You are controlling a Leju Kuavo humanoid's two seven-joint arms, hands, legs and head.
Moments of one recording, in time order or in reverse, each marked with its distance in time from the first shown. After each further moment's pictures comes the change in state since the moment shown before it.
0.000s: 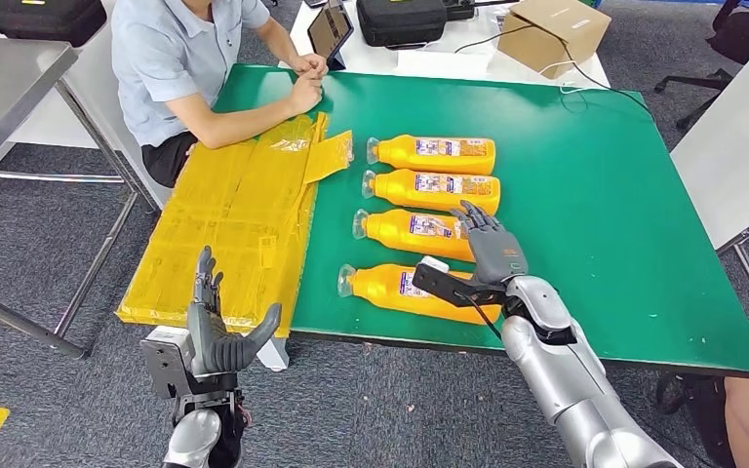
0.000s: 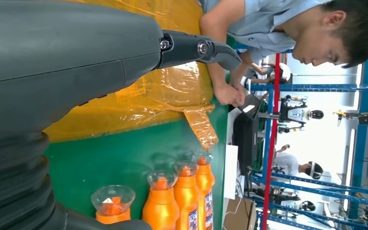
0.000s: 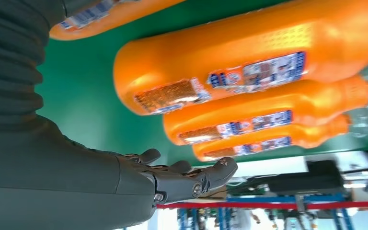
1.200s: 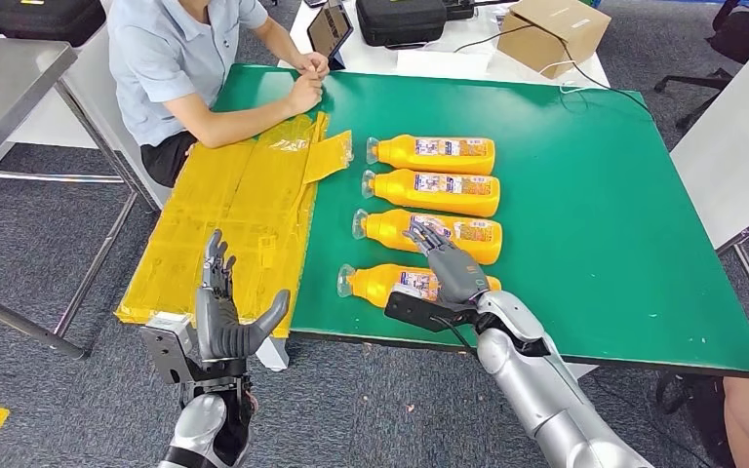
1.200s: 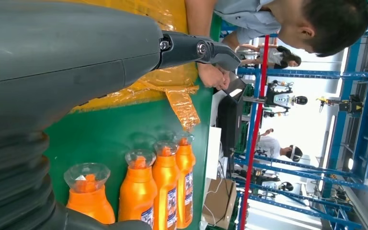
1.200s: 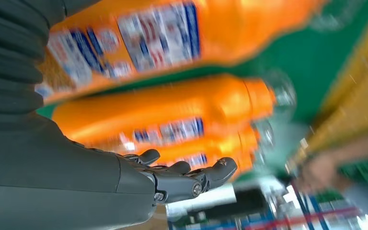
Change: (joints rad) left arm -0.054 0.000 -0.036 0.013 0.067 -0.040 -0.002; right arm 0.020 0.049 0.081 0.026 -0.146 0.069 -0.136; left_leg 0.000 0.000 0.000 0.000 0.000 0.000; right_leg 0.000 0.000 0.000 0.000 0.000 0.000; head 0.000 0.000
